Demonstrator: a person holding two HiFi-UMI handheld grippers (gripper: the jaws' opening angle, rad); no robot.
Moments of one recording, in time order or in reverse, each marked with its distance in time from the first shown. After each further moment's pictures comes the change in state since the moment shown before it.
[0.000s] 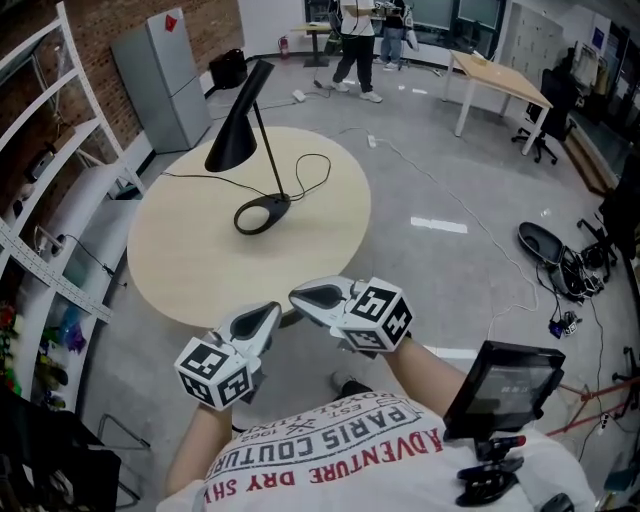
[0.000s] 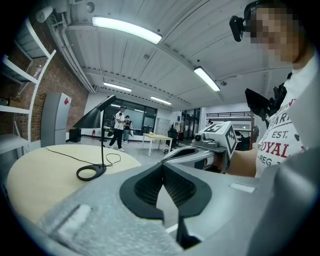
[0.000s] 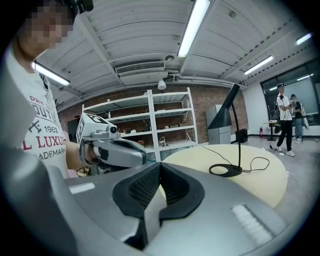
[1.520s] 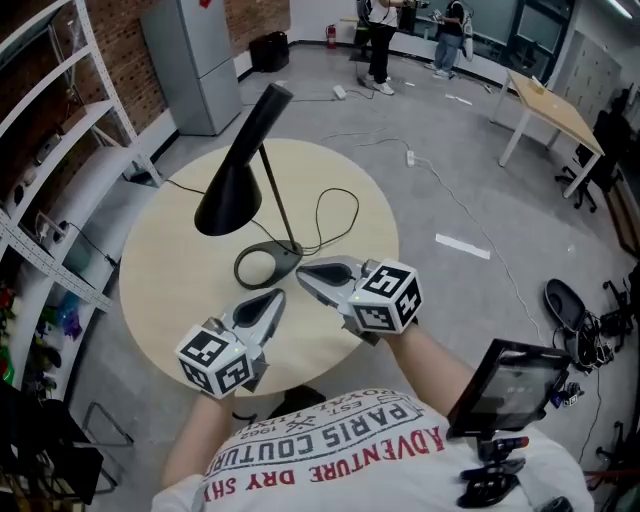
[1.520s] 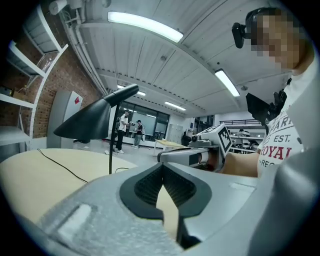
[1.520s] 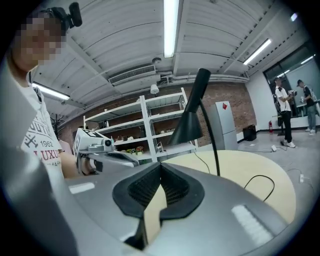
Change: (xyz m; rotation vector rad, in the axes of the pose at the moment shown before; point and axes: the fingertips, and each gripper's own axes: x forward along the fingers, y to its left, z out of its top) left arm 0.159 0.156 0.065 -0.077 -0.080 0.119; right arm 0.062 -0.236 0.065 0.060 -0.033 0.115
